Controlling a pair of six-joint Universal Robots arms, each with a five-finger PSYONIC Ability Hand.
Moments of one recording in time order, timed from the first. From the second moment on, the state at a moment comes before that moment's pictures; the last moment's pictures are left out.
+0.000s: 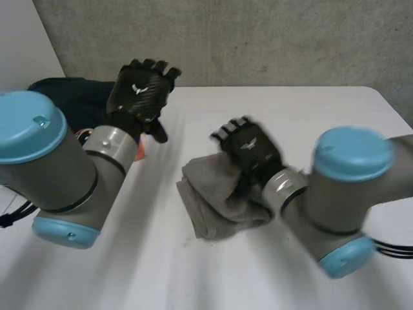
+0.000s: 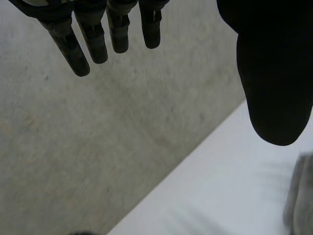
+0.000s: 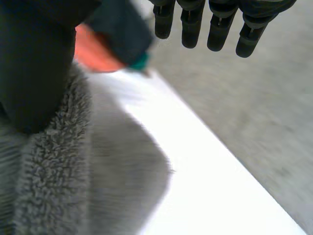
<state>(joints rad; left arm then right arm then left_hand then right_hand) 4.16 -1.89 -1.48 3.49 -1.58 3.47 2.16 -1.10 1.48 -0.24 1.43 2.75 0.22 0.21 0.21 0.20 0.05 0.22 0.21 0.21 0.21 0.05</state>
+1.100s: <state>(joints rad) 4.07 -2.09 -1.07 3.07 -1.25 3.37 2.00 -1.09 1.60 -0.03 1.42 2.97 0.22 0.21 0.21 0.20 0.05 0.22 0.21 0.21 0.21 0.04</state>
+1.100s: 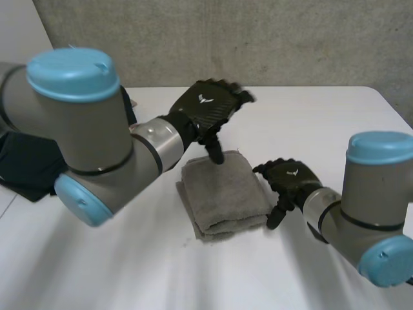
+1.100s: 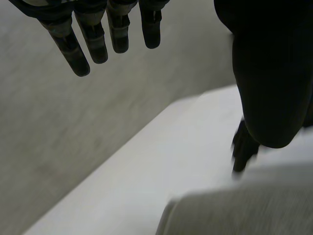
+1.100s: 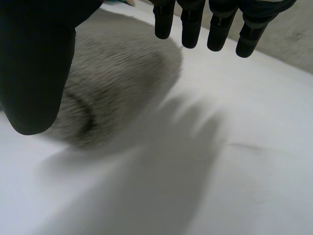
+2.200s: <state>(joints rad) 4.03 -2.08 -0.99 3.05 -1.11 3.35 1.48 -0.23 0.21 -0.05 1.56 3.00 0.22 0.21 0.21 0.20 0.05 0.62 0.69 0.73 0.74 0.53</state>
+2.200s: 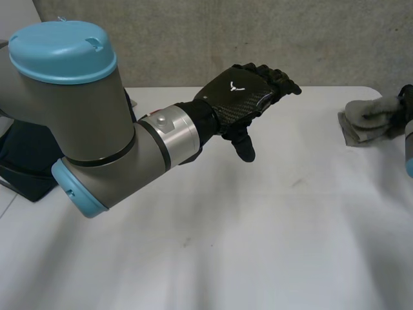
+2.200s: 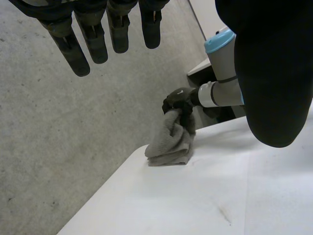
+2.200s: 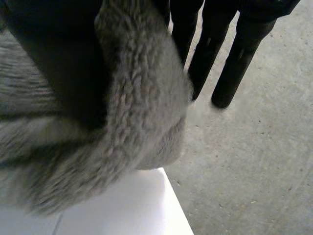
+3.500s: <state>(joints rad) 4.71 -2.54 -0.72 3.31 -1.44 3.78 1.73 -1.29 1.81 -0.17 1.22 2.53 1.12 1.14 1.11 1.16 0.89 0.22 0.21 0.21 0.21 0.04</state>
